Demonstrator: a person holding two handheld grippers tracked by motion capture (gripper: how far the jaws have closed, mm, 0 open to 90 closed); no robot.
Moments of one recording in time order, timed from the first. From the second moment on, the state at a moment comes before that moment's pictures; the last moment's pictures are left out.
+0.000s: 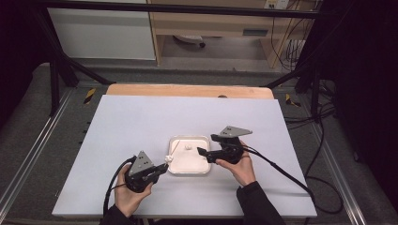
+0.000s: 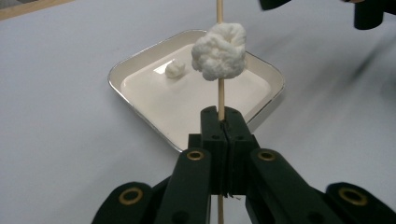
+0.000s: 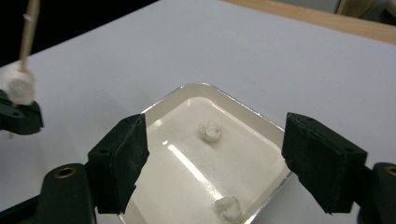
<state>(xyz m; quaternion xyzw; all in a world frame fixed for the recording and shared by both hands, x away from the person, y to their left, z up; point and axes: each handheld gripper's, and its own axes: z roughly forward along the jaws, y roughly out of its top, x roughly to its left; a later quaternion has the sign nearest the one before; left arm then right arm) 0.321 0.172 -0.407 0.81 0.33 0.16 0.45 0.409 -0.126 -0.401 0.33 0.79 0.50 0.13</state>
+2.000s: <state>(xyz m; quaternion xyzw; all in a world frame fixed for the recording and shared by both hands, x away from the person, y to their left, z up) 0.308 0.148 -0.410 0.83 0.28 0.16 0.45 0.379 -0.134 -0.348 0.28 0.75 0.60 0.04</state>
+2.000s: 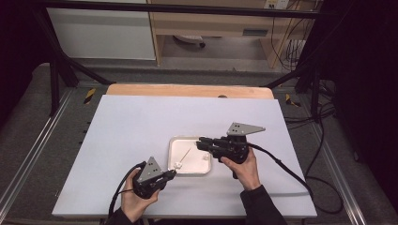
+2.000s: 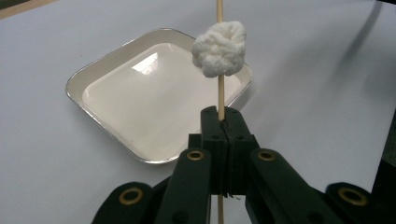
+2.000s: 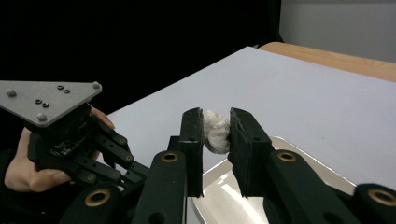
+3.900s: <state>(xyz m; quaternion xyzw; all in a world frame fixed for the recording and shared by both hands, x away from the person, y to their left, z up) 0.306 0.140 -0.412 0.86 0.25 0.19 0.40 0.375 -0.115 -0.370 0.26 0.79 0.56 -0.02</state>
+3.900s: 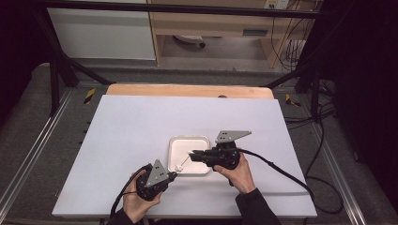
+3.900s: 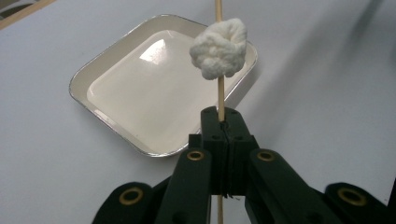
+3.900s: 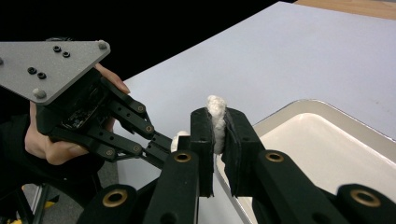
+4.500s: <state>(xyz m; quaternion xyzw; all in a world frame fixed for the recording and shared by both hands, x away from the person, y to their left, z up) 0.304 0.140 -0.410 0.86 0.26 0.19 0.40 0.373 -0.112 -0.373 0.25 0.79 0.56 -0.03</state>
